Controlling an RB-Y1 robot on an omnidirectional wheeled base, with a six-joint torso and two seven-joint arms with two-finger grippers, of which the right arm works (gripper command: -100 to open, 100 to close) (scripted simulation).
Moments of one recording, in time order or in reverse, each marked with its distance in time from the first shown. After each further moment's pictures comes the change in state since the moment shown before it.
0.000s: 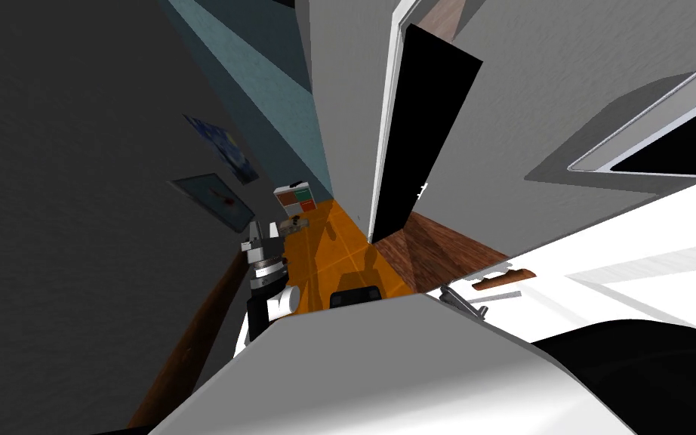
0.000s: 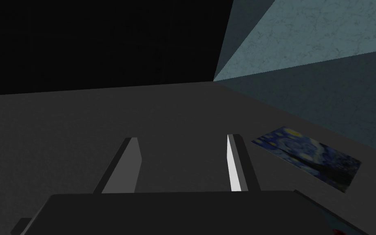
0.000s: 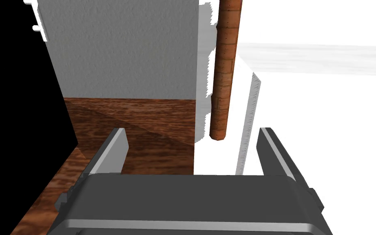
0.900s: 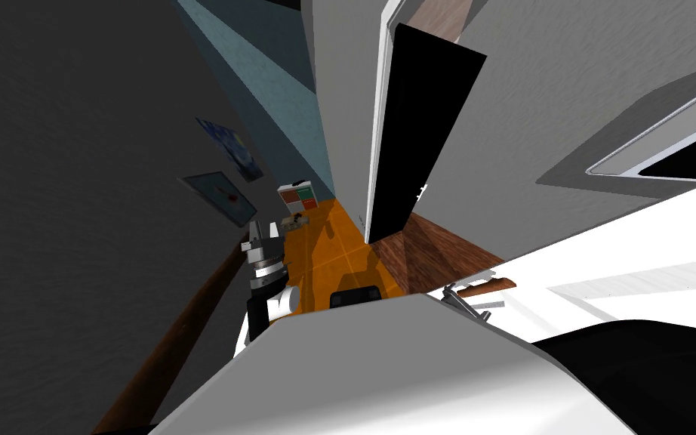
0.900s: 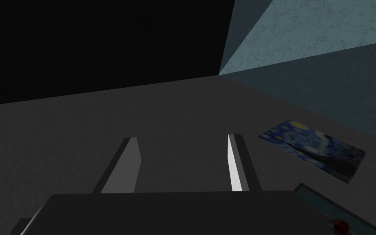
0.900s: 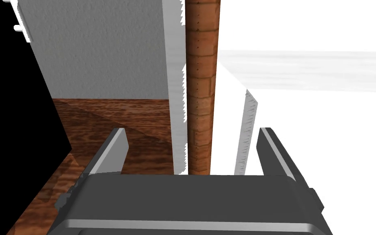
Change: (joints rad) arm -0.020 -0.006 -0.013 0.058 -0.035 -0.010 -0.044
